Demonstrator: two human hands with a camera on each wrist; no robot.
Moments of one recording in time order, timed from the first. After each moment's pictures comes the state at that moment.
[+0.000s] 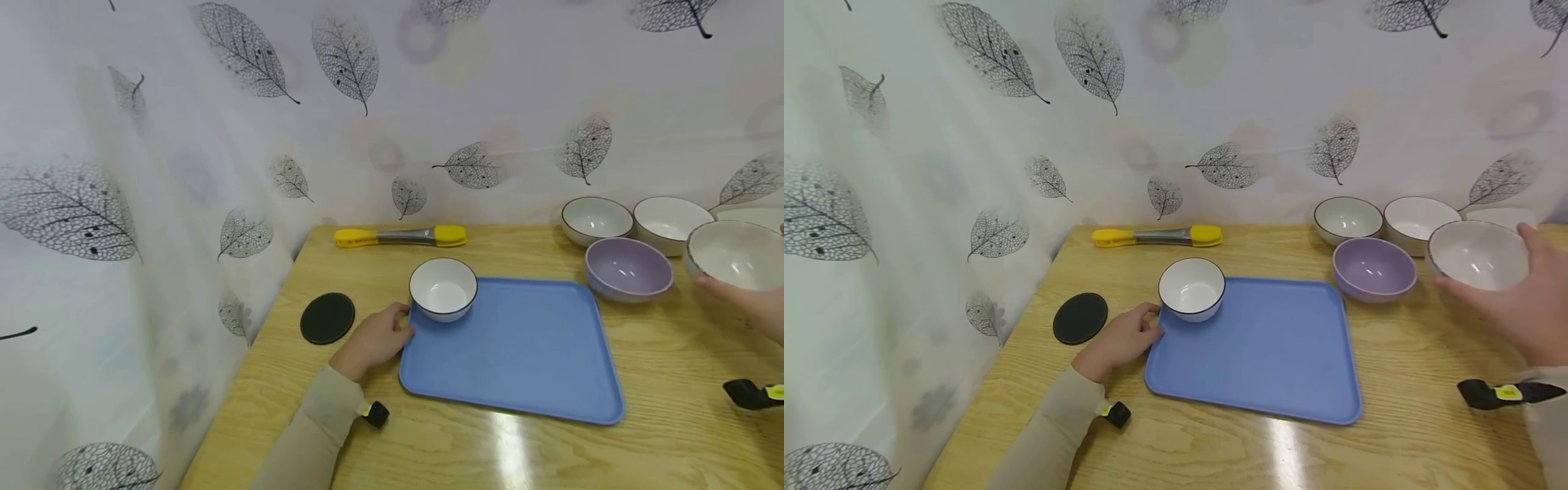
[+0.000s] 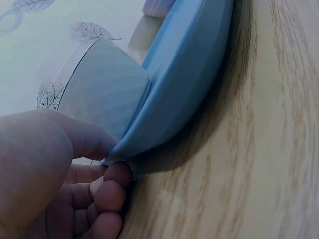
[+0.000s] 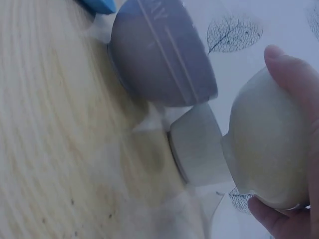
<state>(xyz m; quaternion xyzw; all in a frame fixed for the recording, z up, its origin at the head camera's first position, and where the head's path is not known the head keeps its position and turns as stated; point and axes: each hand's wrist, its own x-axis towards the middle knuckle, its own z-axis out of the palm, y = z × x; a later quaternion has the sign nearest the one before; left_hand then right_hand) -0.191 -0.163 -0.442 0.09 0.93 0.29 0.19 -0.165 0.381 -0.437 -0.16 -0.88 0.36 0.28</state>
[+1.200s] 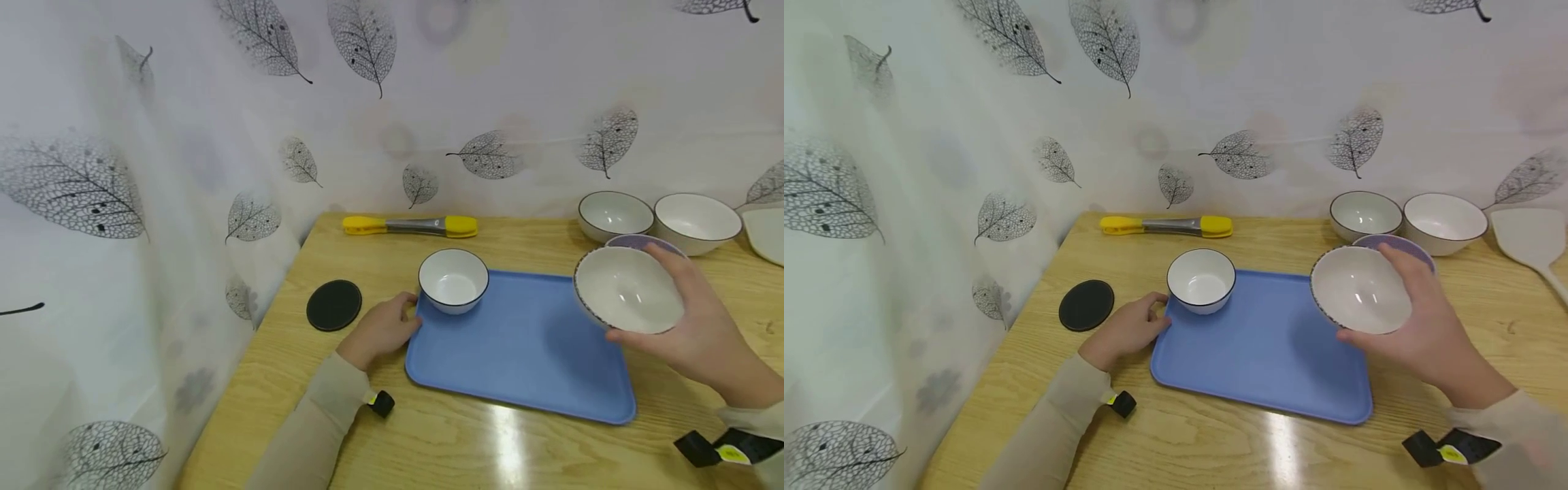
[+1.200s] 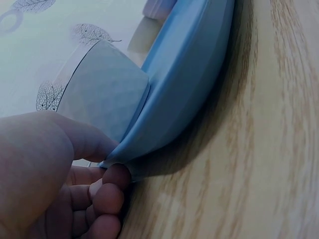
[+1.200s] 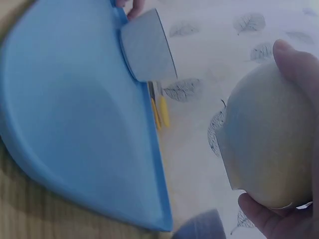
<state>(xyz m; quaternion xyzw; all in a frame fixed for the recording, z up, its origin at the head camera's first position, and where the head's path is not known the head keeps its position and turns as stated) -0.196 -0.166 -0.446 0.09 0.94 0.28 0.18 -0.140 0.257 -0.413 0.10 -0.88 0.43 0.17</state>
